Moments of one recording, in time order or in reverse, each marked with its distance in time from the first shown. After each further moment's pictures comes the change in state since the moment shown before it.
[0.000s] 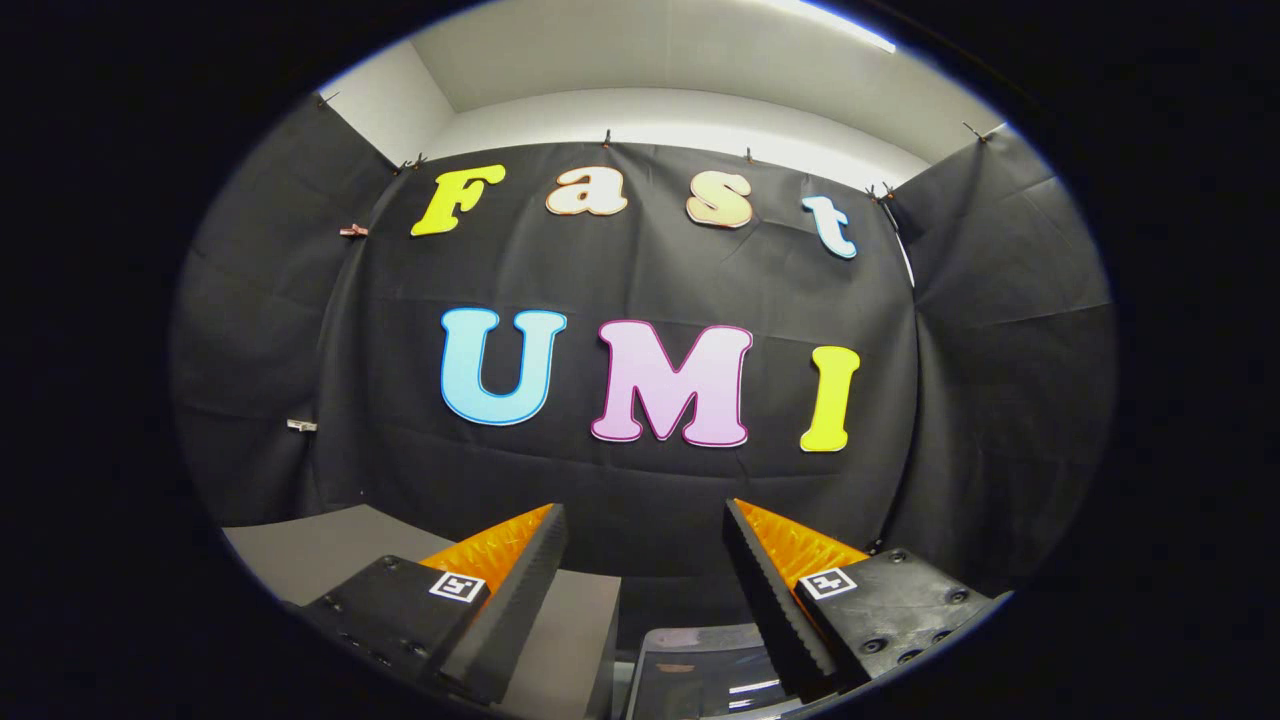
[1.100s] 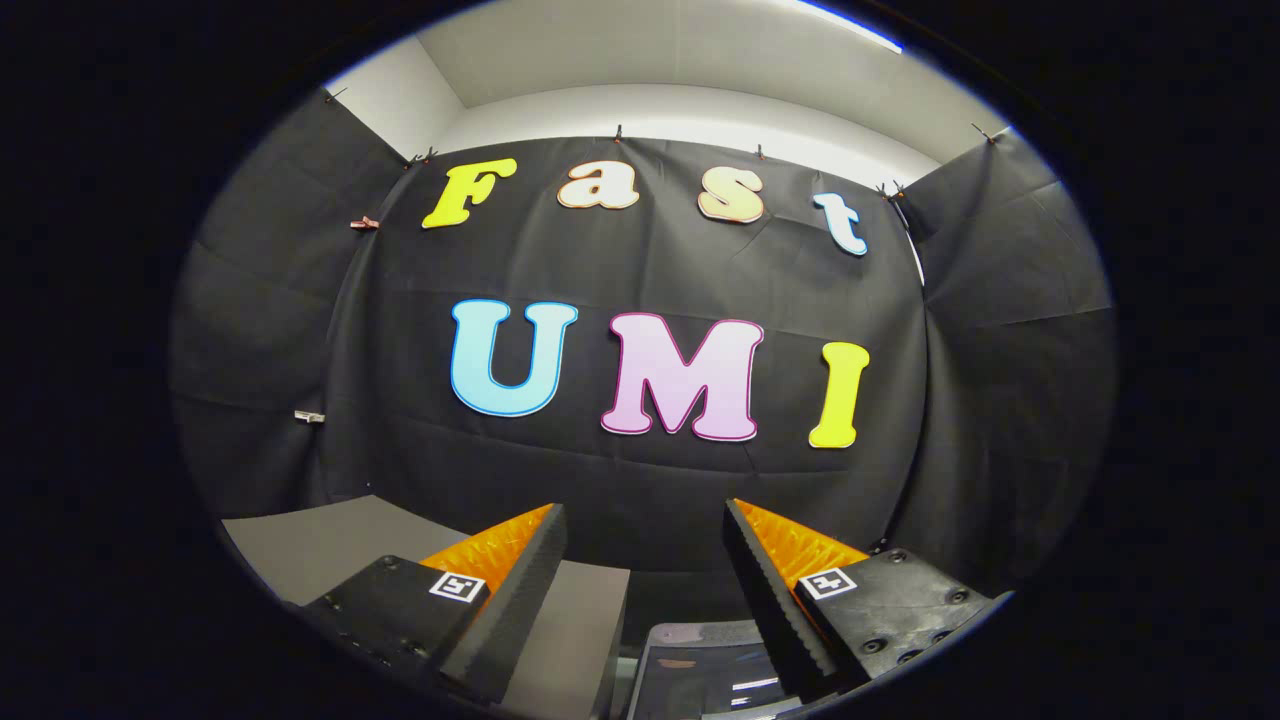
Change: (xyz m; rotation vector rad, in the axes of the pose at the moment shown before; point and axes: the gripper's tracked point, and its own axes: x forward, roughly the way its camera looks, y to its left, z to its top) arm -0.004 0.002 0.001 -0.016 0.016 0.026
